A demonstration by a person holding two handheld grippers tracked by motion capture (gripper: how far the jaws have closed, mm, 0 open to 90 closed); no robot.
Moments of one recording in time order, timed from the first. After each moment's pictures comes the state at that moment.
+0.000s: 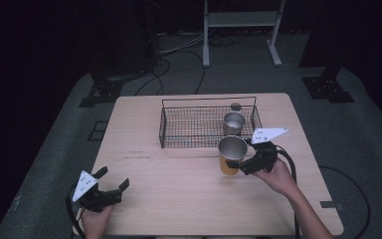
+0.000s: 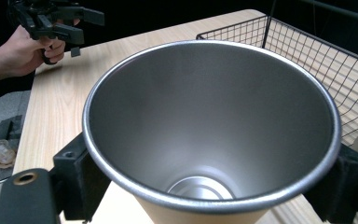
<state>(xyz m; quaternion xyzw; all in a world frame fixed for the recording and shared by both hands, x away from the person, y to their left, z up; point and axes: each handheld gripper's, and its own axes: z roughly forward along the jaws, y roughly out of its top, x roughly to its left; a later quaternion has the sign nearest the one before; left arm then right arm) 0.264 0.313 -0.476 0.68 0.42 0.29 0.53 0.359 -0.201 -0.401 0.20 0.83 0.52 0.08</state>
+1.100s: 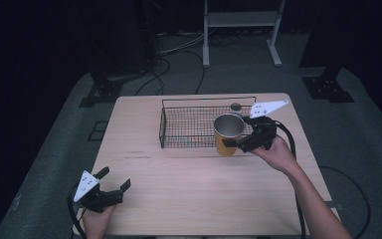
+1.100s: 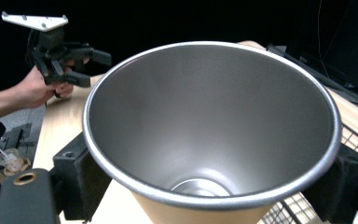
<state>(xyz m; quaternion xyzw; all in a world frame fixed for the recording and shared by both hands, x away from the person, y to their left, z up) 0.264 0.309 -0.477 0.68 0.41 0.29 0.53 0.390 -0.191 -0.337 0.18 0.82 0.53 0.07</state>
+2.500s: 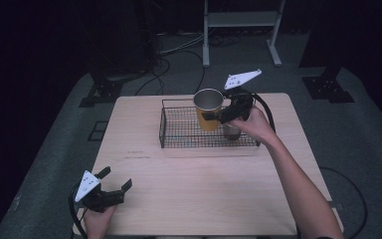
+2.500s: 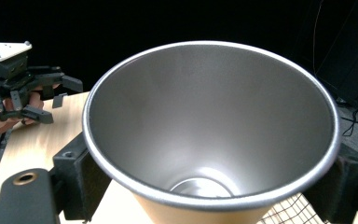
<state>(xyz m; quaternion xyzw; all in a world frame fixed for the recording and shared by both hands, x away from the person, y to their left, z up) 0.263 0.306 -0.476 0.68 0.41 0.29 0.53 0.457 -0.138 -0.300 0.16 0.83 0.52 0.08</state>
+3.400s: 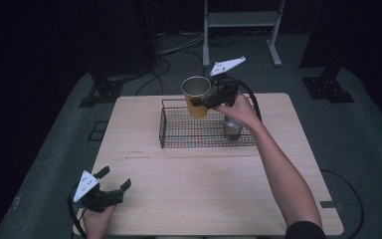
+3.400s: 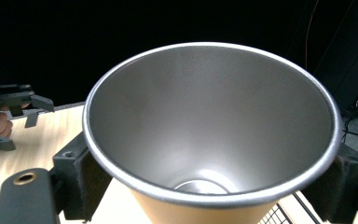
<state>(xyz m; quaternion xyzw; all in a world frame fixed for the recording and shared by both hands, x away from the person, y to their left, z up) 0.263 0.309 -0.475 0.68 0.41 0.29 0.54 0.500 -0.106 -0.292 0.16 0.83 0.53 0.09</state>
